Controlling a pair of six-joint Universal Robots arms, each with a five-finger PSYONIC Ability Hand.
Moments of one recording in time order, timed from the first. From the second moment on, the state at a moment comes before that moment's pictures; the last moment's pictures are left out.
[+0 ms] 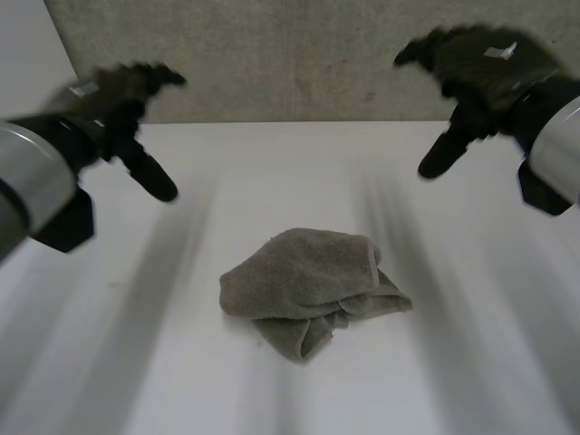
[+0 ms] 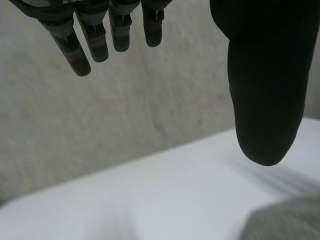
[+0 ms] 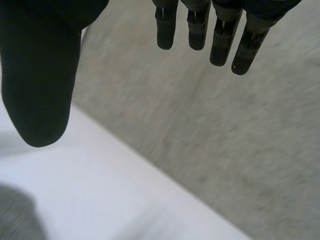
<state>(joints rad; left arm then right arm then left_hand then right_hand) 4.26 -1.61 -1.31 2.79 -1.60 3.07 1.97 -1.52 1.27 0.30 1.40 2.94 0.18 0.18 0.18 0.18 0.02 0.19 0.23 0.21 0.23 0.04</state>
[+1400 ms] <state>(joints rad) 4.18 -2.25 -1.11 3.10 -1.63 3.29 2.22 -1.01 1.28 0.16 1.41 2.86 1.19 1.20 1.20 1.20 1.02 0.95 1.18 1.18 1.19 0.98</state>
